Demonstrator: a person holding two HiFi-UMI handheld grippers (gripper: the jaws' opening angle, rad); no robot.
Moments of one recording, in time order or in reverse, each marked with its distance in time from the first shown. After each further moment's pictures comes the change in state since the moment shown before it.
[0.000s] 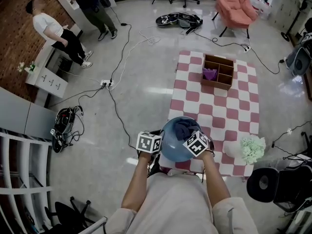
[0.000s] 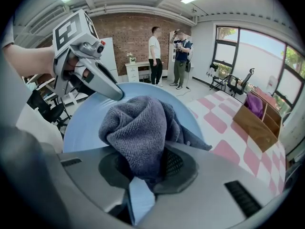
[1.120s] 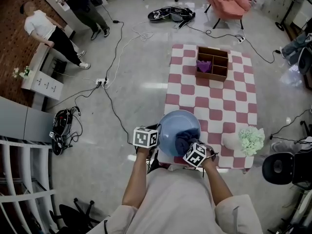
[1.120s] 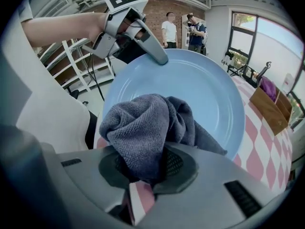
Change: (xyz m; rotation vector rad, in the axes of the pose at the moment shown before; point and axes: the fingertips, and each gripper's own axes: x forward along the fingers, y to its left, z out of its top) left arm 0.004 0.002 0.006 -0.015 -0.010 -0.006; right arm -0.015 0.081 -0.079 -0.069 0.178 0.129
